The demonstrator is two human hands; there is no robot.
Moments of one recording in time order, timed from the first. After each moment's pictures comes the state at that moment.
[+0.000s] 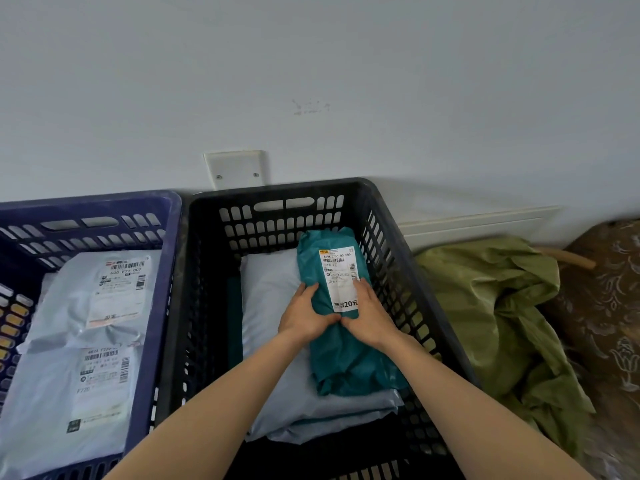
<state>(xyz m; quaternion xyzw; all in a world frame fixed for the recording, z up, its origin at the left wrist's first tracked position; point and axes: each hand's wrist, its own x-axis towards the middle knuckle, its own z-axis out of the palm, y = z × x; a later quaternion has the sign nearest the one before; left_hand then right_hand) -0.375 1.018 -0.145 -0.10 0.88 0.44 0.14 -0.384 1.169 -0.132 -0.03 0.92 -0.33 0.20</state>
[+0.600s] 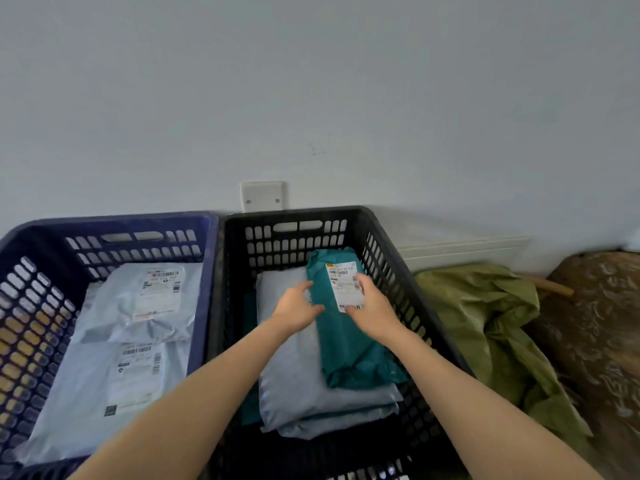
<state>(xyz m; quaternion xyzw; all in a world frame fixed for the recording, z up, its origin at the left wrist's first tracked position) -0.342 0.987 -0.070 -0.08 0.88 0.46 0.10 -0.350 1.156 -0.068 -0.04 0.92 -0.39 0.07</state>
